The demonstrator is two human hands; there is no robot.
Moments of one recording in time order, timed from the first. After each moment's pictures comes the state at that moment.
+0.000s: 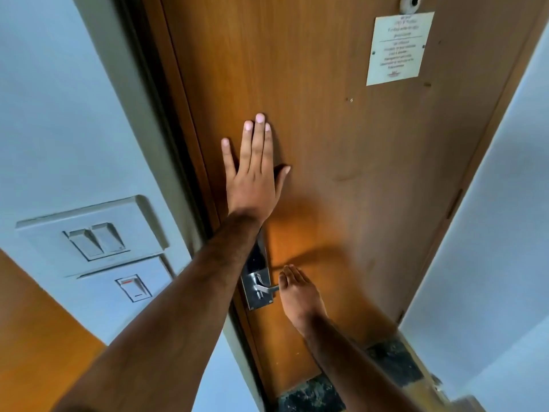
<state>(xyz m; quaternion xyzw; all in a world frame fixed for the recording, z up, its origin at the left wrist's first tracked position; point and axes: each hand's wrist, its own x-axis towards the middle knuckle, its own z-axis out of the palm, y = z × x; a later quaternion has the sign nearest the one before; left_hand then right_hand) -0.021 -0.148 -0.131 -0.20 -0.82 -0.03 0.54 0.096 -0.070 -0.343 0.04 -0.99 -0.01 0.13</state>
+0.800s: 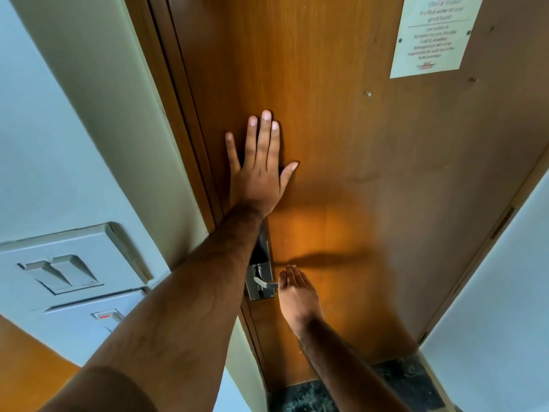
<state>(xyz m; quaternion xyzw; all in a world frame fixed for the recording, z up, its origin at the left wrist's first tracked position) -0.110 -0.143 -0.144 -0.17 -0.81 0.02 0.56 0.020 -0.073 -0.360 0.05 -0.99 0.02 0.12</state>
